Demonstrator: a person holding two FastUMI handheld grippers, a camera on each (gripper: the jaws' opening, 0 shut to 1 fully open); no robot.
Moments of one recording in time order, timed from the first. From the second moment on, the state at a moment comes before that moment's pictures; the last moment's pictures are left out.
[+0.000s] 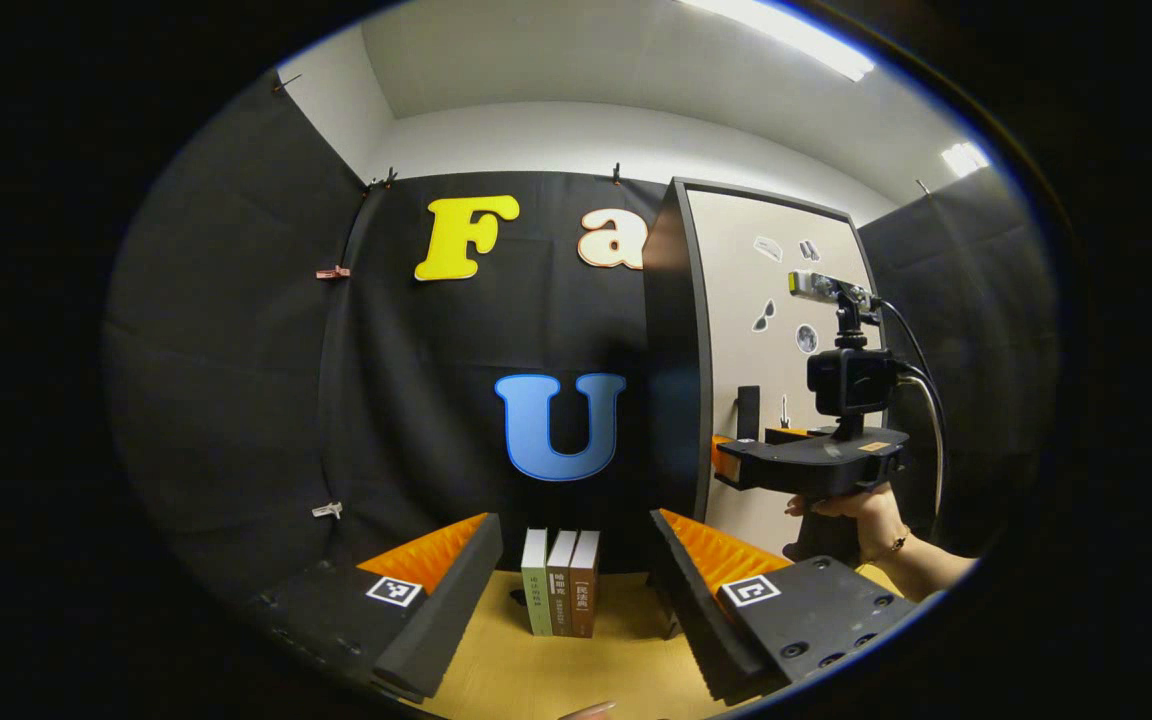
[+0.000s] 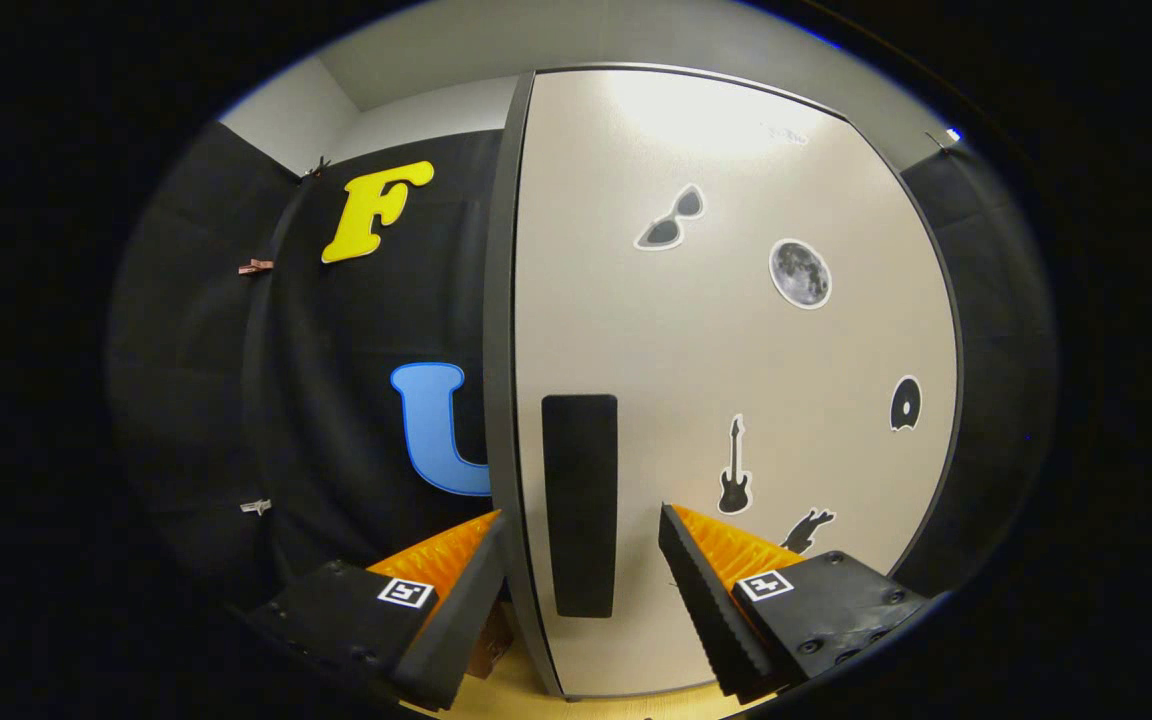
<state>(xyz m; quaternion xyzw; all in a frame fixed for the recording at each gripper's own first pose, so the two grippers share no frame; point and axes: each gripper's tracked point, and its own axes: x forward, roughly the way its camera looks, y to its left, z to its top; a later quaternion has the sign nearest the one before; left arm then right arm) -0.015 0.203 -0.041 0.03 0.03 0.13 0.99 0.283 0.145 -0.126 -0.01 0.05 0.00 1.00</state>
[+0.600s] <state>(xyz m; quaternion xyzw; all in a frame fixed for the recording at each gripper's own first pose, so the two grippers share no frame) -0.047 0.214 -0.048 0.01 0.04 0.15 0.99 0.285 0.146 -0.120 -0.02 0.04 -0.01 1.00</state>
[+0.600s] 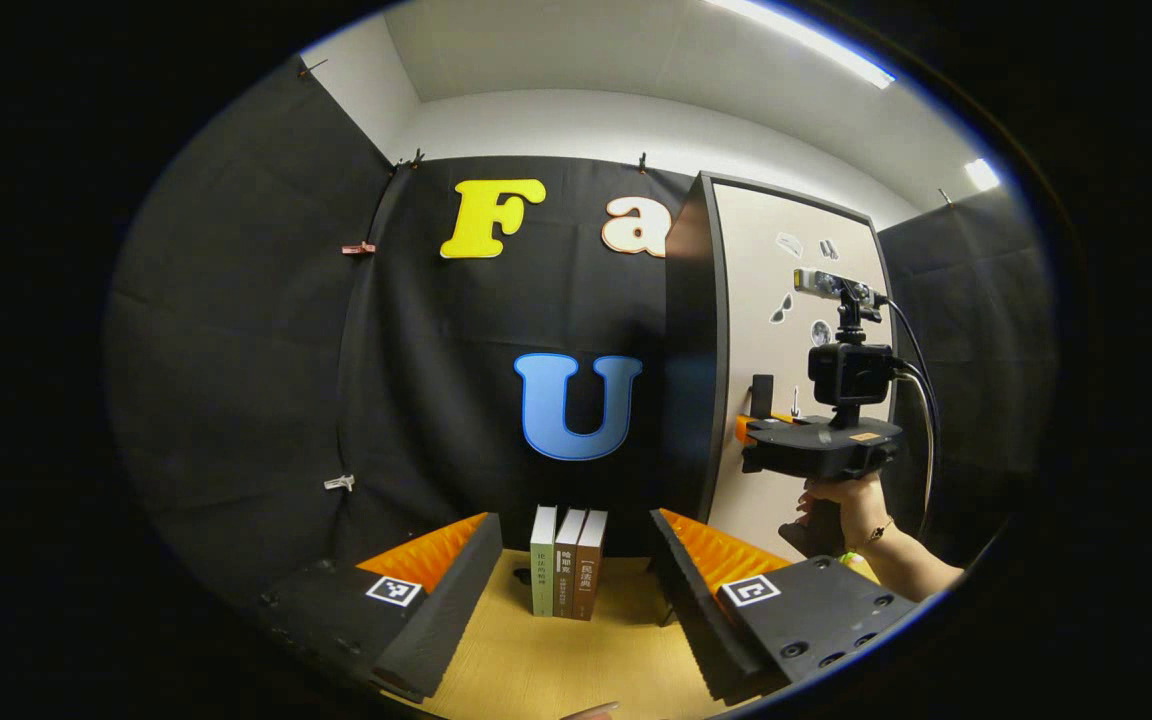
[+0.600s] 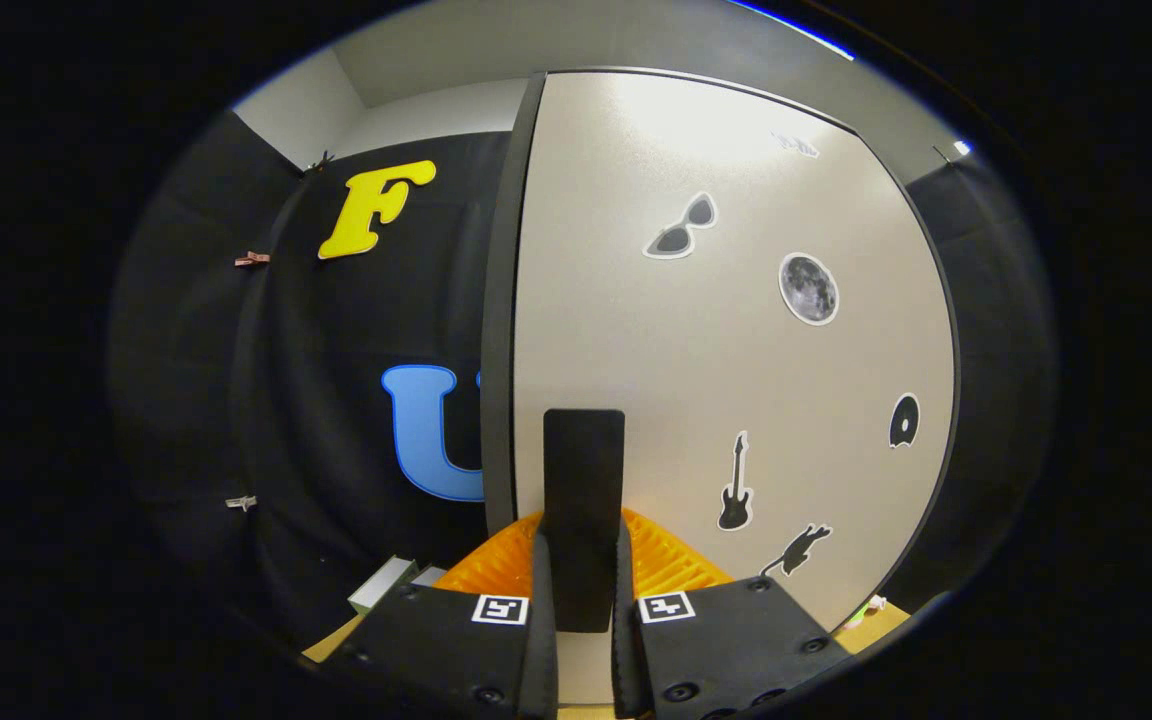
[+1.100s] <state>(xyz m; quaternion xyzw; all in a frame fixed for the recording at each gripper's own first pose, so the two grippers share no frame) -0.071 0.186 -0.050 0.03 0.05 0.10 0.99 0.211 0.135 -0.105 -0.02 0.04 0.04 1.00</state>
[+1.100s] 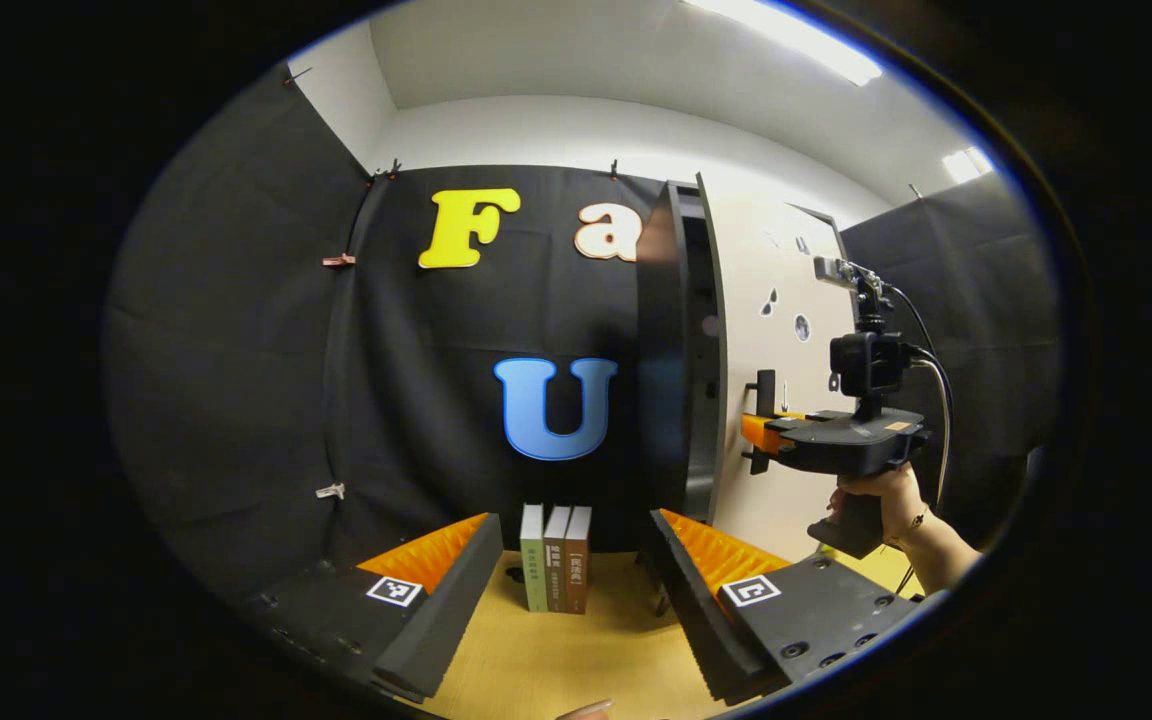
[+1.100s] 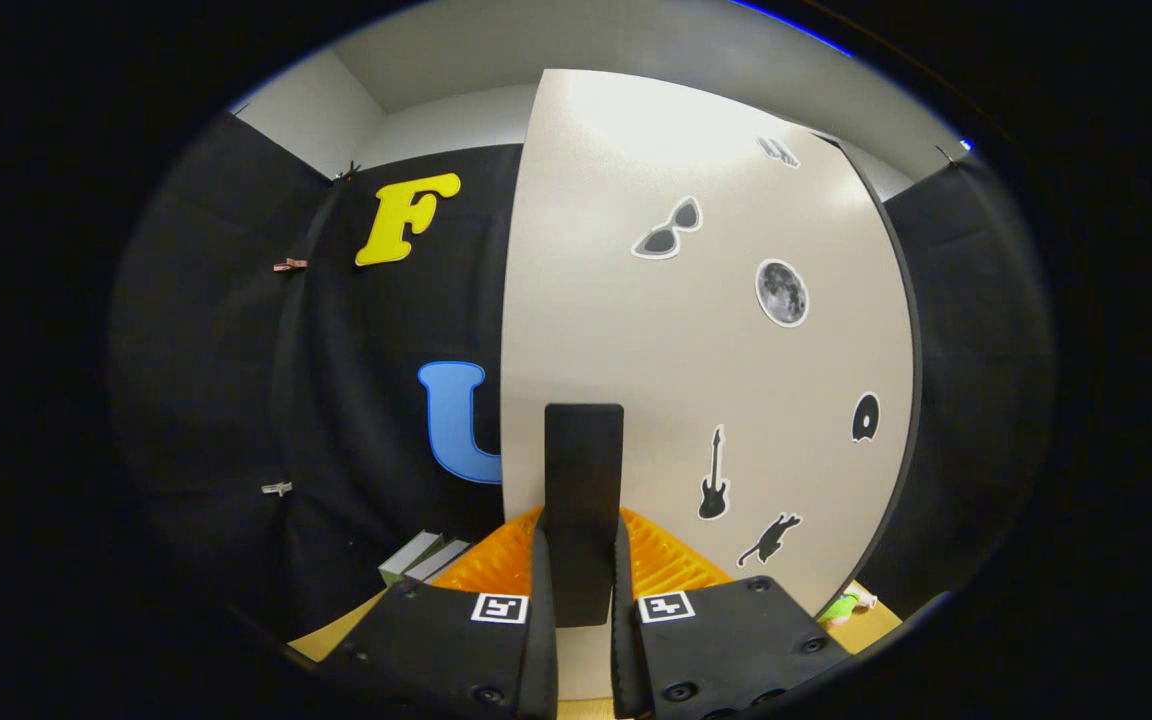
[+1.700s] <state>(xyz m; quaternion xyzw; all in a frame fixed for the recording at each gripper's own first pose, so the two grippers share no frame) -0.065 0.120 -0.052 0.03 0.04 0.01 1.00 0.134 0.084 -0.090 -0.03 0.04 0.03 1.00</state>
